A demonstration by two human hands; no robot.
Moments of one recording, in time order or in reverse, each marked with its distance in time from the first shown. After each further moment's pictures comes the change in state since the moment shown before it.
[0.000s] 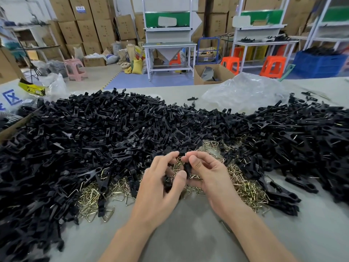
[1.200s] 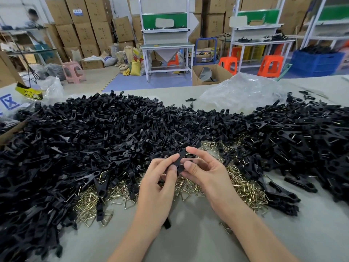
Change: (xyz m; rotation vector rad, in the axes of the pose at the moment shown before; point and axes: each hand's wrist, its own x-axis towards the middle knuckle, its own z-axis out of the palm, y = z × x) left_hand 0.004 0.007 0.010 -0.257 0.141 -0.141; right_hand 0.003 -0.002 -0.001 0.069 -0.030 -0.011
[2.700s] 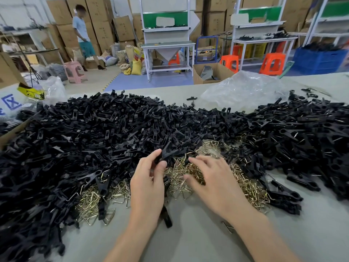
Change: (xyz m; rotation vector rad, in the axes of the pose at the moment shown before) left_hand 0.008 -0.015 -0.007 0.177 0.177 -0.025; right_hand -0.005 0.004 -0.027 -1.605 -0.064 -0.267
